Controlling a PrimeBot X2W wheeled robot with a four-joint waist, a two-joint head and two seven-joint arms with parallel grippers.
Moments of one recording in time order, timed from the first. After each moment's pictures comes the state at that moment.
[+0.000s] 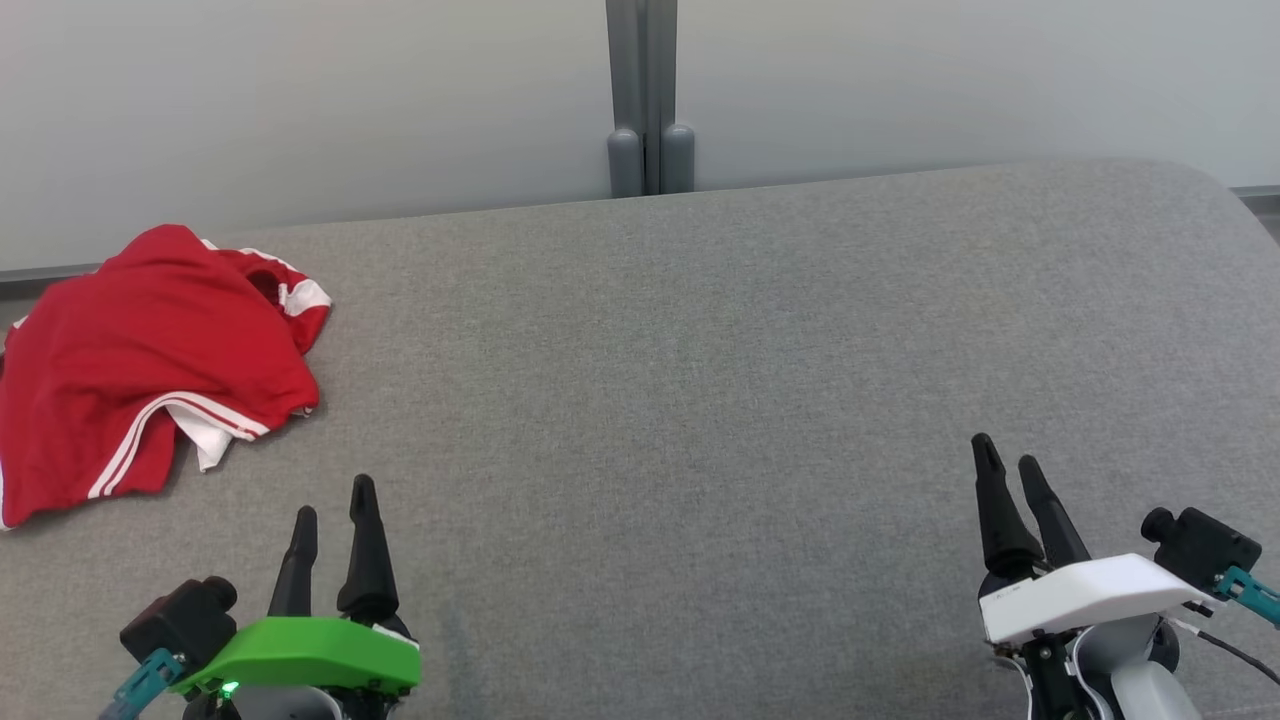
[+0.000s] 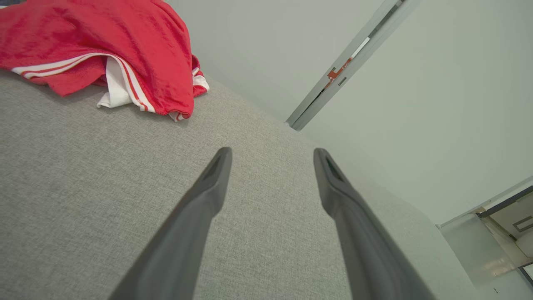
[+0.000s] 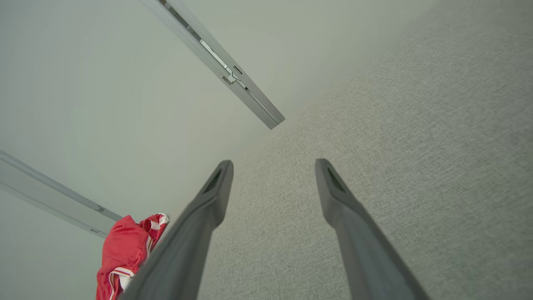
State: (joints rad) left arm 0.01 0.04 -0.09 0.11 -0.72 0.04 -0.12; right arm -0.03 -0.04 0.01 0.19 0.75 0.13 -0.12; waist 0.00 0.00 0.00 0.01
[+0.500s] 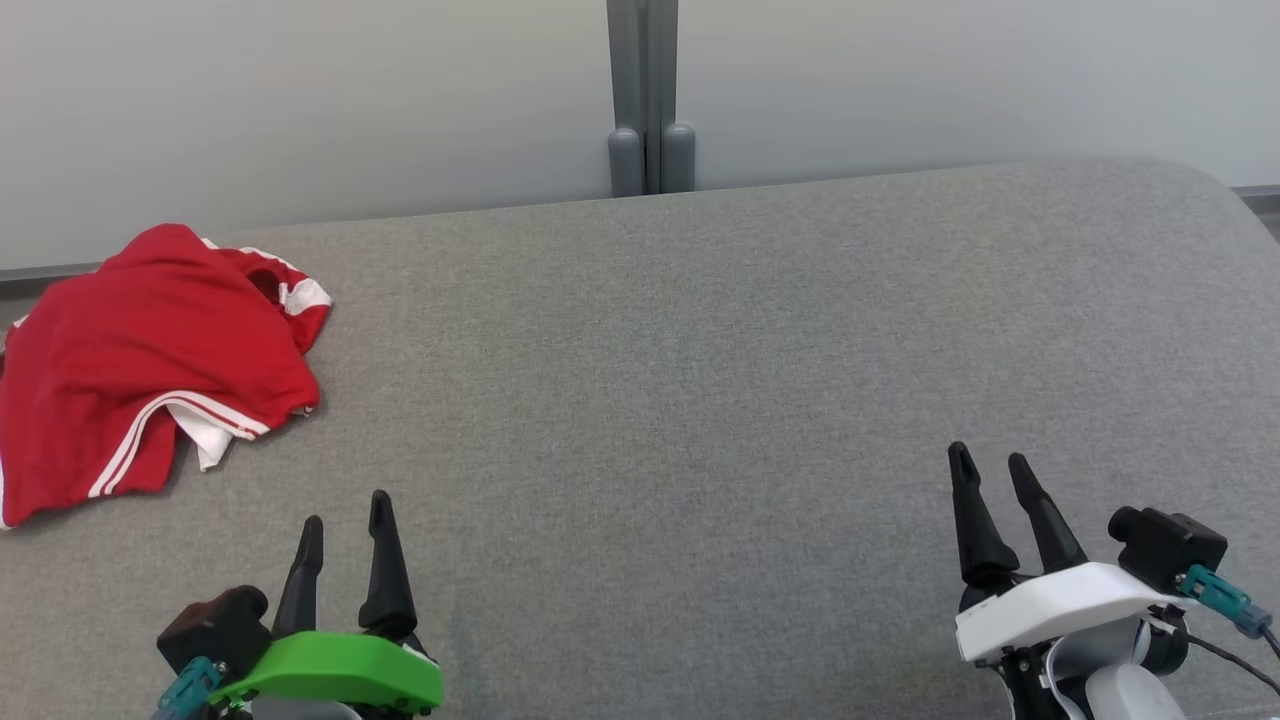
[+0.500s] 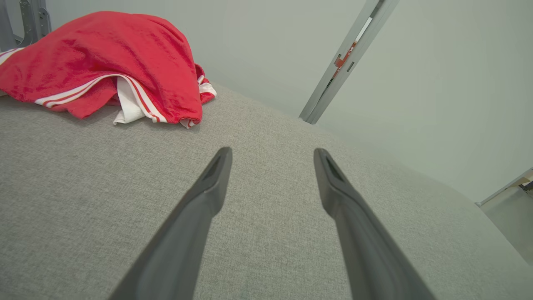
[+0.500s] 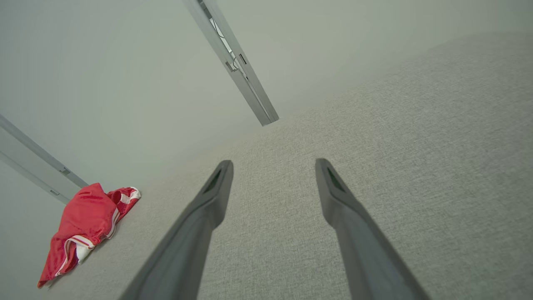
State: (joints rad) left arm 0.03 0.04 -0.12 0.13 -0.56 0.06 -0.16; right arm -0.03 -0.04 0.04 0.20 0.53 0.13 -0.15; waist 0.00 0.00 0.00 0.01
